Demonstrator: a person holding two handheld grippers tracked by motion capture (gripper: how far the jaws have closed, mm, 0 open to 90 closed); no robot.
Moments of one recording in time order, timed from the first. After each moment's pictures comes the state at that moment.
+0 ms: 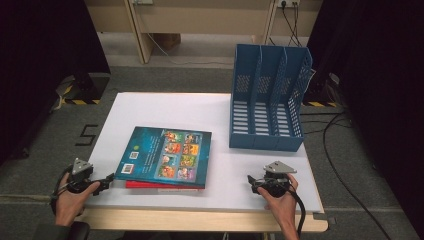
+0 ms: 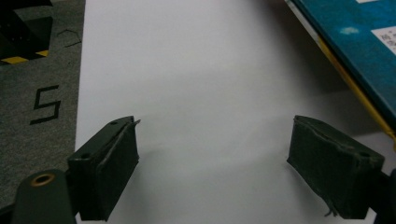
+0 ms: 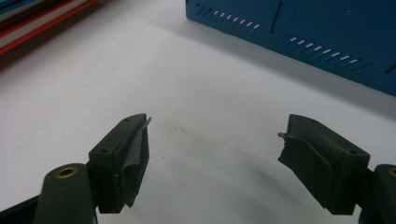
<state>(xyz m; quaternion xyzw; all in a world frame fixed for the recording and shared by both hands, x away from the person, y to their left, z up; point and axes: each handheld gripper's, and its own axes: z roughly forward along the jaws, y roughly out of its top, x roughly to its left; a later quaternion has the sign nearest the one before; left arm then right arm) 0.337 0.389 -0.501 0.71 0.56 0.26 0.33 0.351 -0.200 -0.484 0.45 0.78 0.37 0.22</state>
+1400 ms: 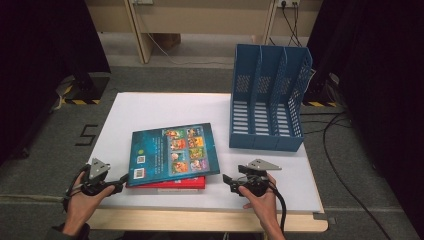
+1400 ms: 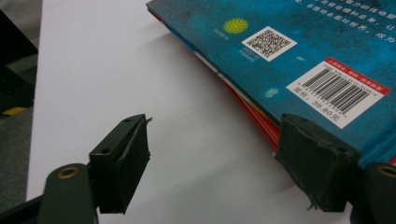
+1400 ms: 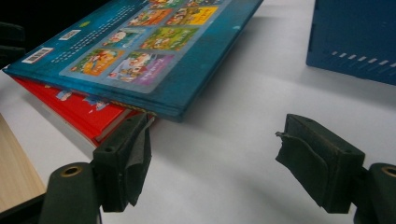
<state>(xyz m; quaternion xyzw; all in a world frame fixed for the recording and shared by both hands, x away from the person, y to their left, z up) 0.322 0.326 -0.466 0.76 0.48 0.29 0.33 0.351 -0.143 -0.474 0.43 0.76 0.48 0.10</state>
